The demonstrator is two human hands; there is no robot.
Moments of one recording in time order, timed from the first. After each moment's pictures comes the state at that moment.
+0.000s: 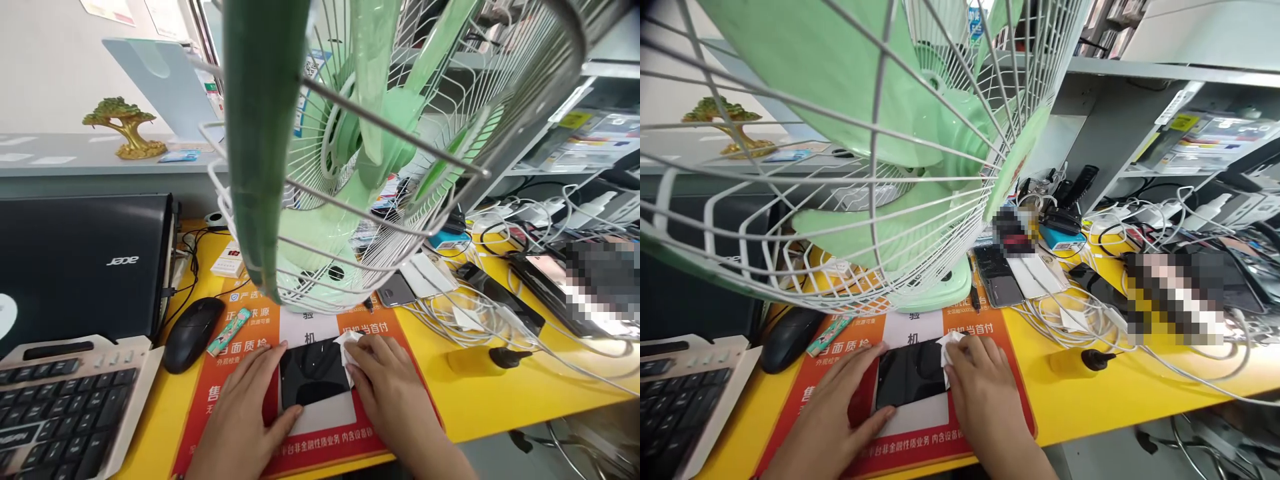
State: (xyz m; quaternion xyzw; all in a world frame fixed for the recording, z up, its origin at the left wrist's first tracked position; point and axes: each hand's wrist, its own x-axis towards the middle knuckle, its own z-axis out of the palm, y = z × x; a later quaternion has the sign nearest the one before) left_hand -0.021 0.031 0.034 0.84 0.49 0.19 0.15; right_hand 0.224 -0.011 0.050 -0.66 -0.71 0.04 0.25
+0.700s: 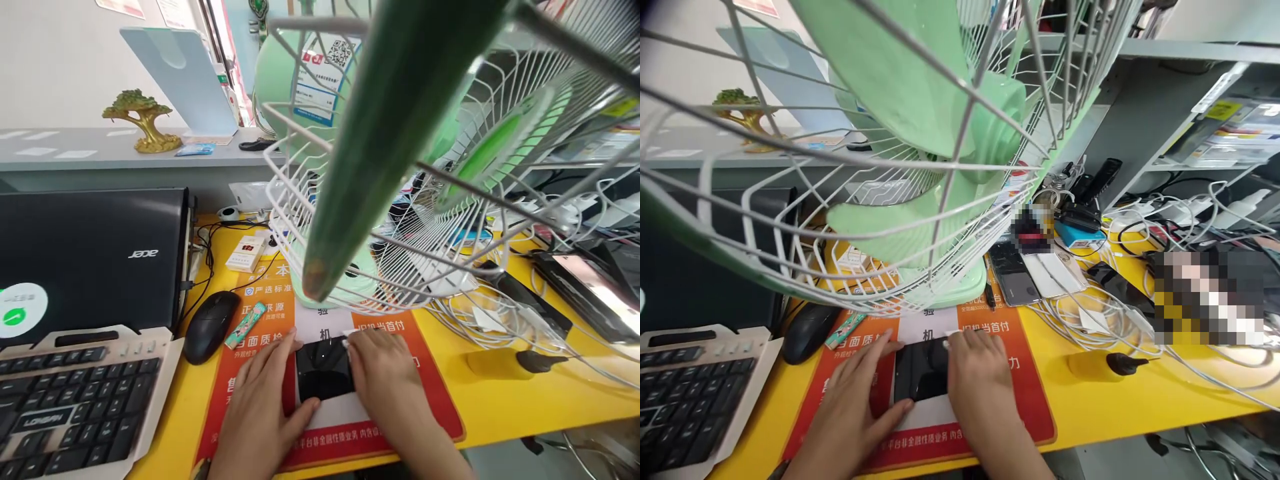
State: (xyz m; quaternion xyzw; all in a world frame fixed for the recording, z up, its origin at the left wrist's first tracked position) left_hand -0.020 0.029 0.036 0.81 0.53 0.17 0.19; right_hand 0.189 0.014 0.049 -0.68 -0.70 0.03 0.23
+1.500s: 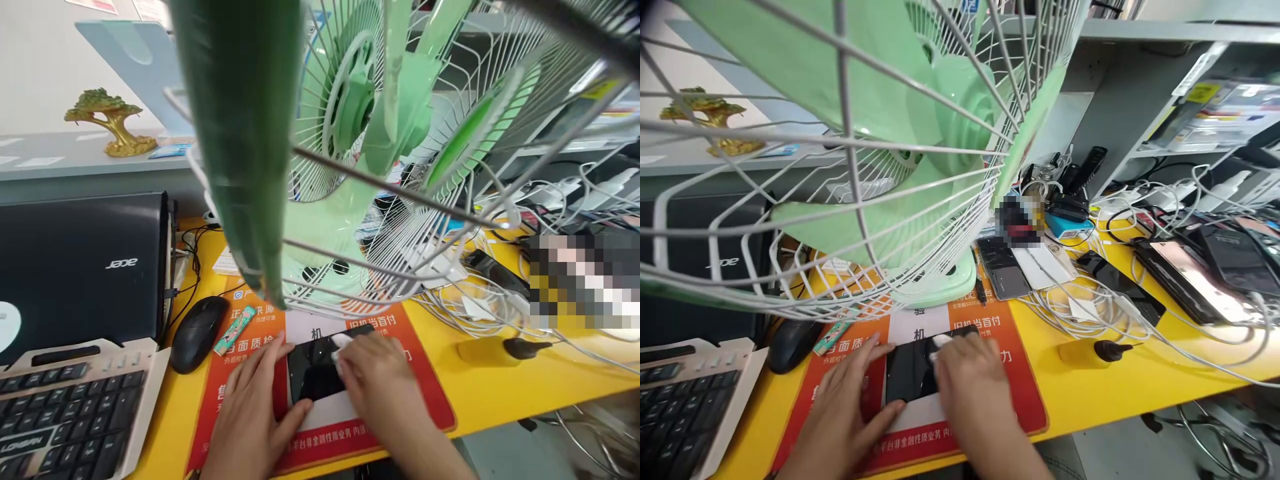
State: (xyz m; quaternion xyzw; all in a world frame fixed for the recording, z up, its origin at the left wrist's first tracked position) left_hand -0.024 0.031 0.033 0.83 0.51 0.17 0.17; right_hand 0.194 0.001 0.056 -0.67 -0.69 0.07 0.26
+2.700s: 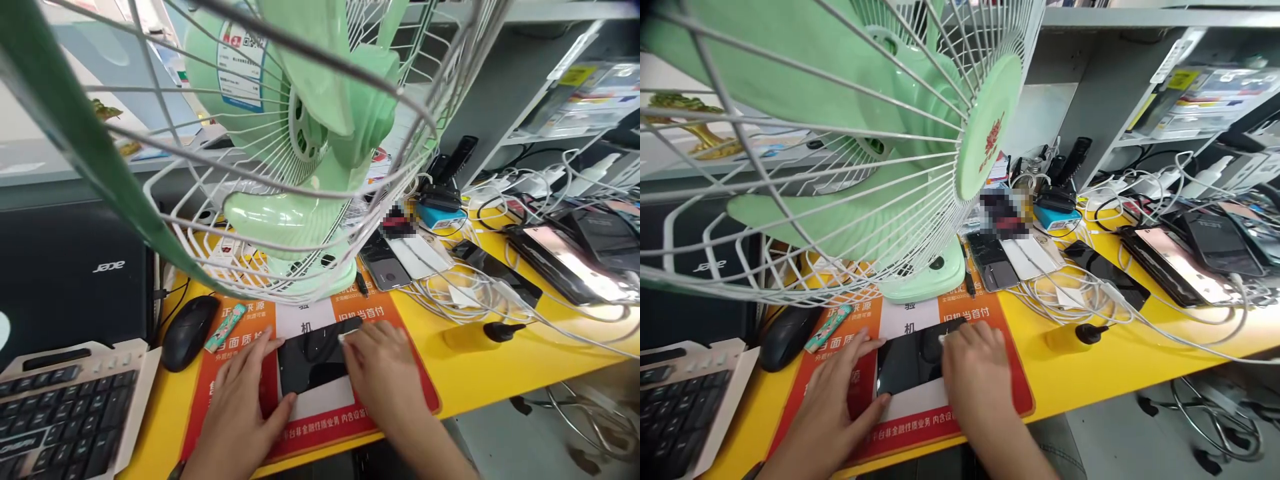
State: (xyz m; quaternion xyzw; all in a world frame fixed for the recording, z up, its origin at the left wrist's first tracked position) left_hand -0.030 0.032 0.032 0.83 0.51 0.15 0.19; right_hand 0.206 -0.004 0.048 -0.71 -0.65 0.02 0.27
